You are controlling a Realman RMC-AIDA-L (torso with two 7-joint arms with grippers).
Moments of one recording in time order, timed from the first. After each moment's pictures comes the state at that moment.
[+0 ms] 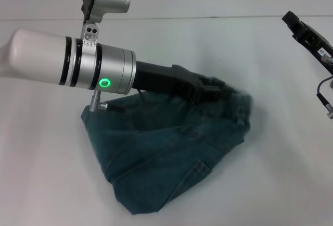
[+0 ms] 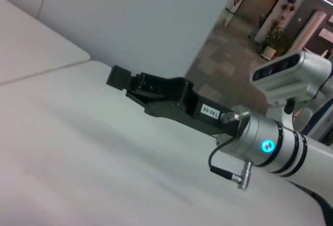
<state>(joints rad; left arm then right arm) -0.78 -2.17 1.05 0.75 1.95 1.41 -1.94 0.63 2.06 0.65 -0.06 -2.33 -1.20 1.14</state>
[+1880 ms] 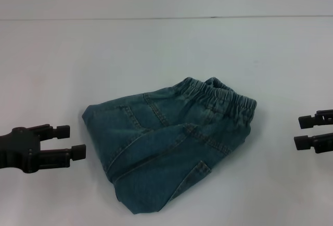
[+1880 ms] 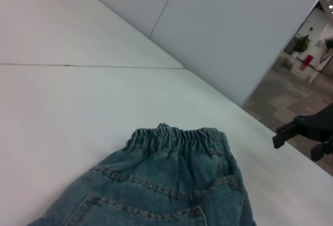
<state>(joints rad) -0.32 -2.12 0.52 1.02 2.15 1.87 -1.73 0.56 1.93 -0.43 -0.76 -2.42 -1.88 1.65</state>
